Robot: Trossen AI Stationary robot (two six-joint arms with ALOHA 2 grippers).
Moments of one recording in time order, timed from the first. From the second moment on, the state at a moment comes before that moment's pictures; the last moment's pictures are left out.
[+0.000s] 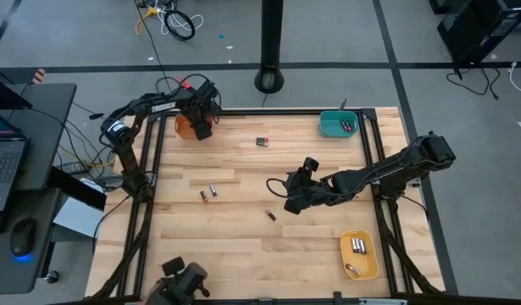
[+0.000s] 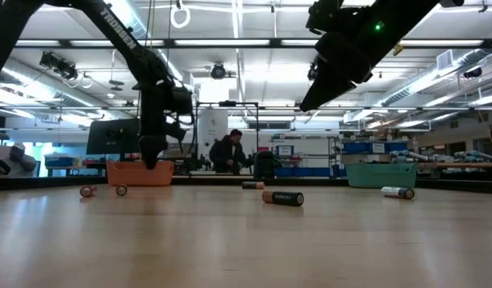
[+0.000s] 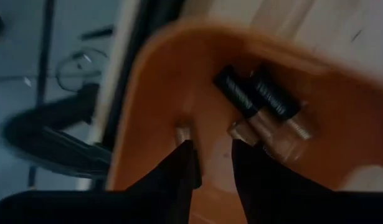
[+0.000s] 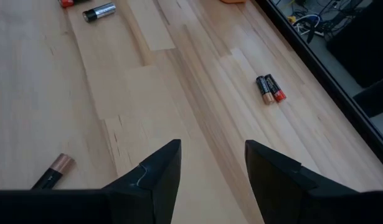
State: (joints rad) left arm 0.90 1.80 1.20 -0.76 -0.23 0.49; right arm 0.25 1.52 0.94 -0.35 0.68 0.37
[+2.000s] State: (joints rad) left arm 0.02 1.53 0.82 -0.72 -0.15 0.50; right arm 0.27 1.49 0.94 -0.56 0.61 0.63
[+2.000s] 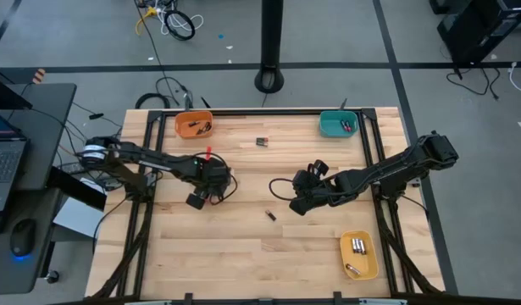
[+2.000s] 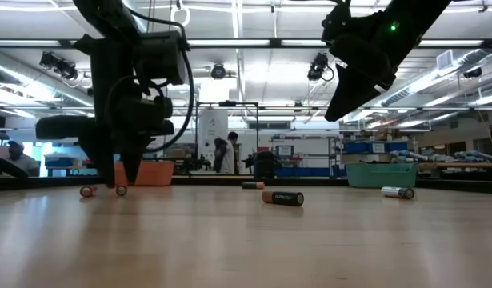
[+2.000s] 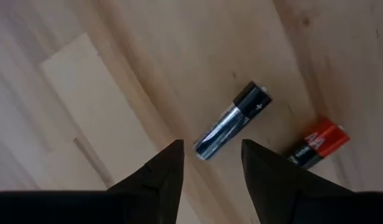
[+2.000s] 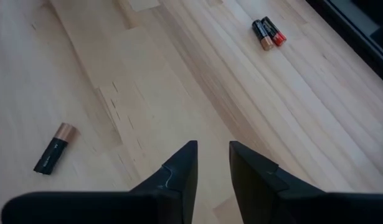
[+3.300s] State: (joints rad) left arm 0.04 1.61 0.84 0.23 0.35 0.12; right arm 0.47 1.49 0.94 -0.24 0.62 0.51
